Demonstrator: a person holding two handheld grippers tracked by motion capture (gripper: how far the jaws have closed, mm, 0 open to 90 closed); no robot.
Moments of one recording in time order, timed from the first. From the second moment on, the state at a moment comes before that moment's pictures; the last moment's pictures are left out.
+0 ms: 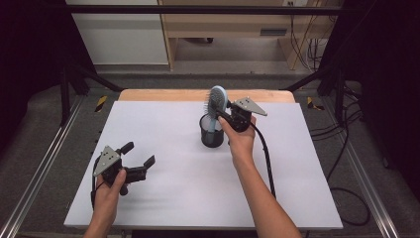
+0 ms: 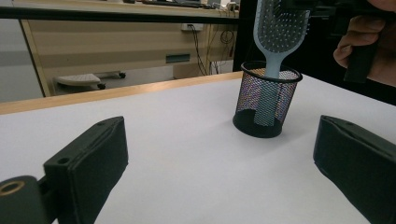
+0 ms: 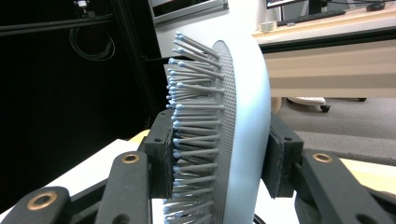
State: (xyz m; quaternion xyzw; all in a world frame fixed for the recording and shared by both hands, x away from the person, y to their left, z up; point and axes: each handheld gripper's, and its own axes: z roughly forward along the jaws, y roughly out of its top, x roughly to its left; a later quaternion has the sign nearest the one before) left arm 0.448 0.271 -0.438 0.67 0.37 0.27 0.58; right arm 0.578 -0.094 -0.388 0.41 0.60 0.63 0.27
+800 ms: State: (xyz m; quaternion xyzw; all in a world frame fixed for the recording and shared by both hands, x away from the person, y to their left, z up) left arm 0.448 0.270 -0.438 0.67 0.37 0.27 0.58; right arm 0.582 -0.105 -0.396 0.45 0.58 0.63 0.25
